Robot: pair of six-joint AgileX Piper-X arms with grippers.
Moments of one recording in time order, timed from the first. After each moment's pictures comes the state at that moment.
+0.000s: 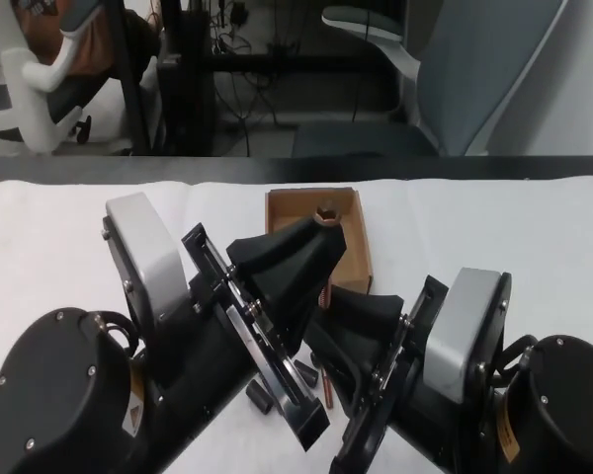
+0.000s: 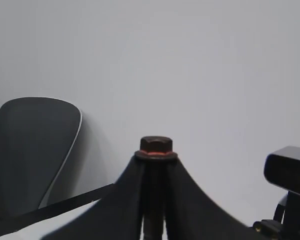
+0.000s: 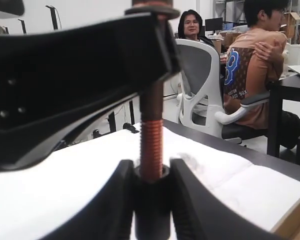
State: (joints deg) left arm -47.3 70.0 -16.3 -65.9 8.7 -8.7; right arm 52.6 73.5 -17.3 -55.3 0.9 2.5
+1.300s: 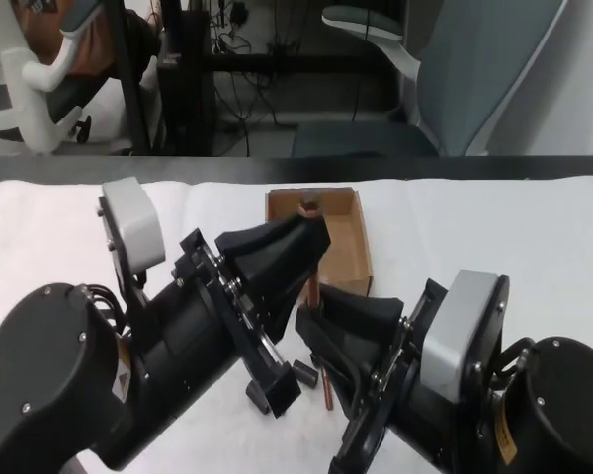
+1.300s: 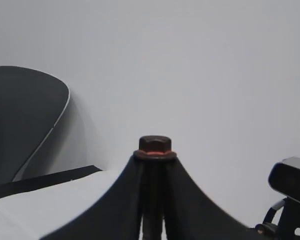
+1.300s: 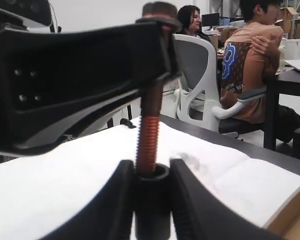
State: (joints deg) left arm -42.0 70.0 -16.3 -63.8 15.5 -19.7; right arm 52.6 73.5 -17.3 -54.4 1.8 2.6
